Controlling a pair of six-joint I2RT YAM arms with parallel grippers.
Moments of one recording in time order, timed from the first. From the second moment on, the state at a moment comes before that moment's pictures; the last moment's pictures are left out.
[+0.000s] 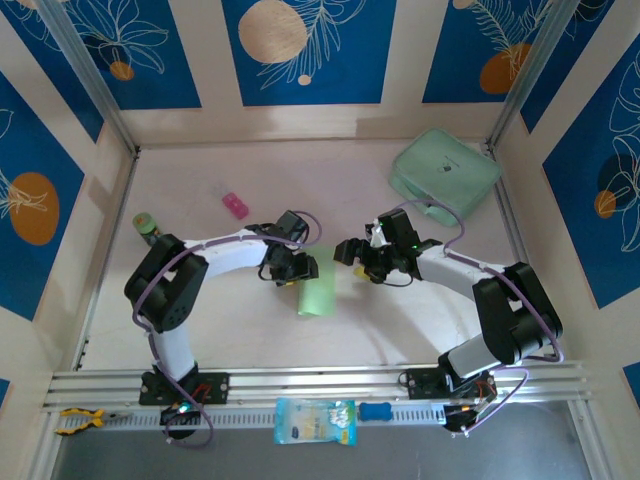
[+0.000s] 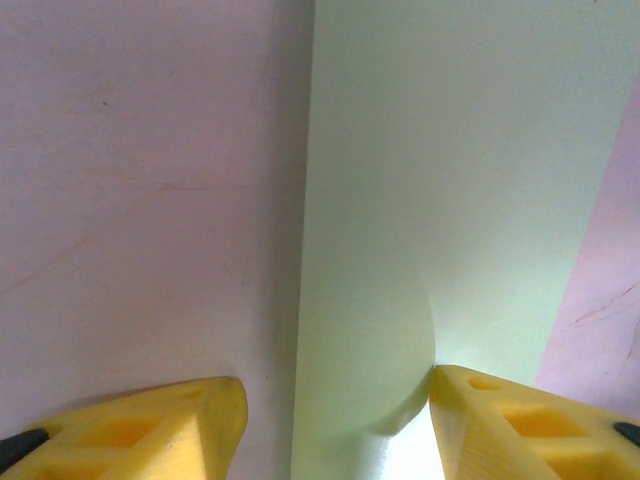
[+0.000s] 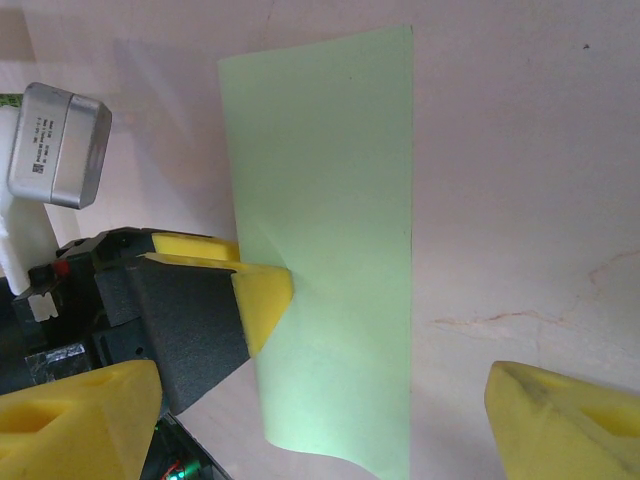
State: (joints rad) left arm -0.67 1.82 1.10 -0.52 0.23 -0.76; right arm 0.44 1.48 0.73 -0.18 -0.57 0.82
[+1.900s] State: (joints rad) left arm -0.69 1.87 1.16 -0.60 0.19 -0.74; right arm 0.44 1.48 0.73 -0.20 -0.54 0.82
